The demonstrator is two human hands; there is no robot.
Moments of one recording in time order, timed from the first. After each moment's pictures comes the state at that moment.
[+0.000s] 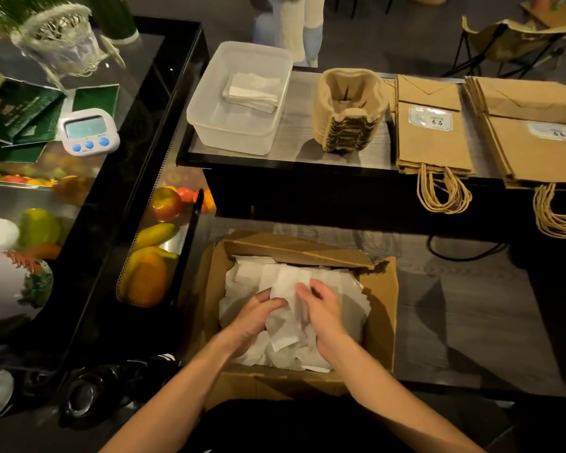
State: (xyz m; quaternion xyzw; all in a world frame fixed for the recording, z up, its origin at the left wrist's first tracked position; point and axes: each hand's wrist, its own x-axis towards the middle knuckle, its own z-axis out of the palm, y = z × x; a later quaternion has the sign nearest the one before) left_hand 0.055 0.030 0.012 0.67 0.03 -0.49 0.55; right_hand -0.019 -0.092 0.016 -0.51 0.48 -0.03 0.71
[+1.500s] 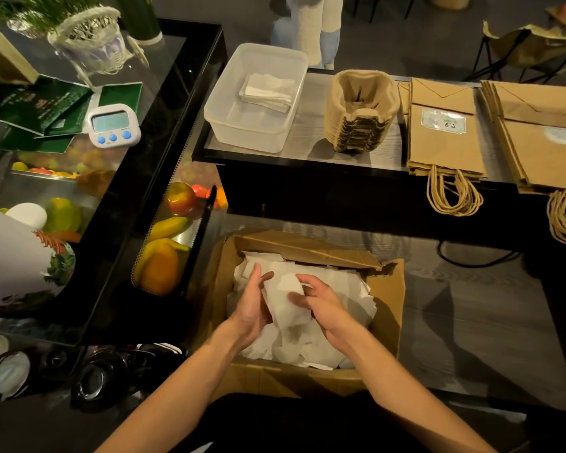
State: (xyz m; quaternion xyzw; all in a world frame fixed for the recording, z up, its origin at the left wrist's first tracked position) left_hand 0.059 0.034 0.008 0.57 0.14 -0.47 0.65; right_hand -0.021 -0.104 0.029 -0.54 0.35 0.11 0.76
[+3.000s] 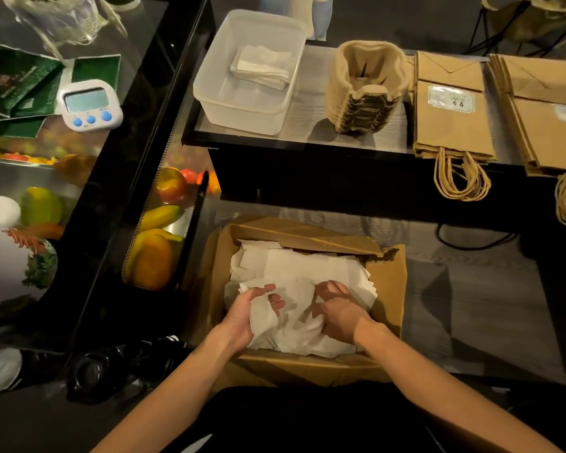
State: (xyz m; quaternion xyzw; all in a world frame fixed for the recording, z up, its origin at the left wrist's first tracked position) left_hand 0.059 0.055 -0.037 0.49 0.29 -0.49 0.66; right_hand -0.046 -0.148 -0.052 -0.94 0.01 0.32 0.13
